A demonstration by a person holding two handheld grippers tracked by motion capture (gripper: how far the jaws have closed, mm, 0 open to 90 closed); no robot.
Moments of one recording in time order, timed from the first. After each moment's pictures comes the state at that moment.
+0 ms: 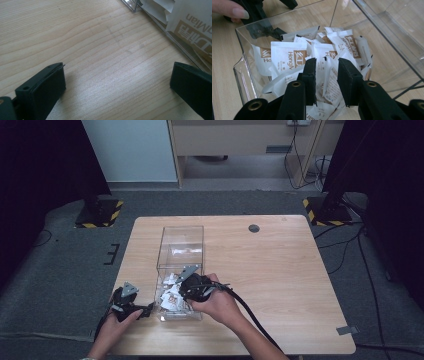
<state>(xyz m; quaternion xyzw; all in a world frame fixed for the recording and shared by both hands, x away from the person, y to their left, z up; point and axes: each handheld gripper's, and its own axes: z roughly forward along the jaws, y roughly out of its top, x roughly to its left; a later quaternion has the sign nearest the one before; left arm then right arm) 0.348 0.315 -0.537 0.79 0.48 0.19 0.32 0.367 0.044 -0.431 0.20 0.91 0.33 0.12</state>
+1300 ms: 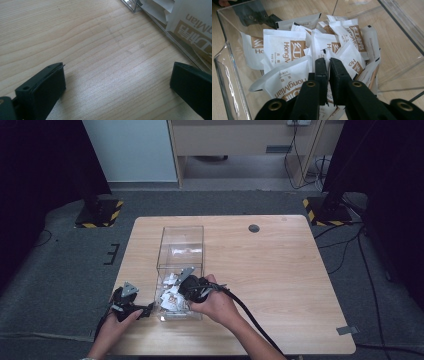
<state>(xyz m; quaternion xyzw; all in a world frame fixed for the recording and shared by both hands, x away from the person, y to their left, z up) 0.348 0.315 -0.537 0.79 0.48 0.19 0.32 0.370 0.050 -0.443 0.19 0.92 0.31 0.12</state>
